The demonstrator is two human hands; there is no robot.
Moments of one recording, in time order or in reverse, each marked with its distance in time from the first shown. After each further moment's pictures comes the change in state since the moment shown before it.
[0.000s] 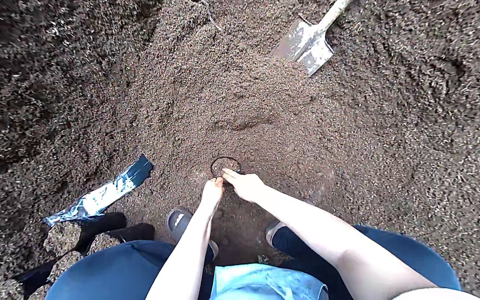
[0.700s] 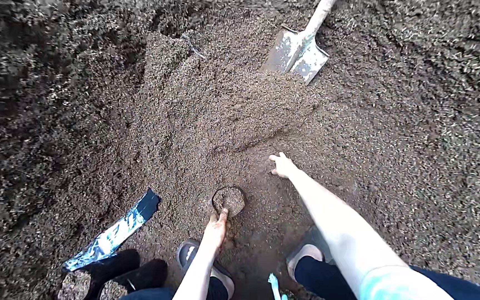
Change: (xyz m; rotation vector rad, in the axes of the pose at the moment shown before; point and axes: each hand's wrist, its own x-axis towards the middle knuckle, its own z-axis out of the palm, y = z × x) left_hand -0.010 0.016 -0.008 0.096 -0.047 -0.244; right_hand 0.071 0.205 -0.027 0.466 0.239 0.482
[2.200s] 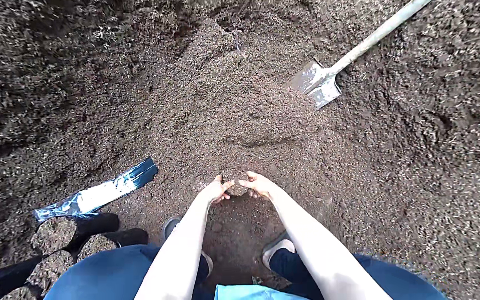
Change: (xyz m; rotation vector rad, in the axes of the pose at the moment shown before) left_hand 0.046 0.021 -0.037 0.204 -0.239 0.210; right_hand -0.126 -0.116 0.044 0.506 -0.302 0.010
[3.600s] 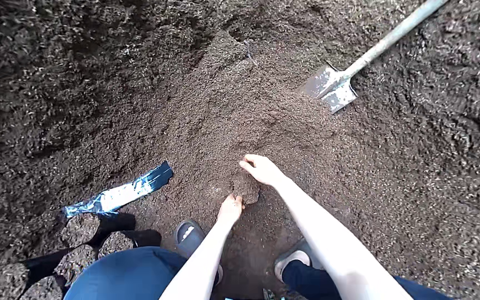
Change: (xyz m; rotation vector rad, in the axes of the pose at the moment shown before) left_hand -0.031 -0.020 0.045 -0.119 0.222 0.024; right_hand -0.008 -0.076 -0.003 -0.559 0.180 -0.562
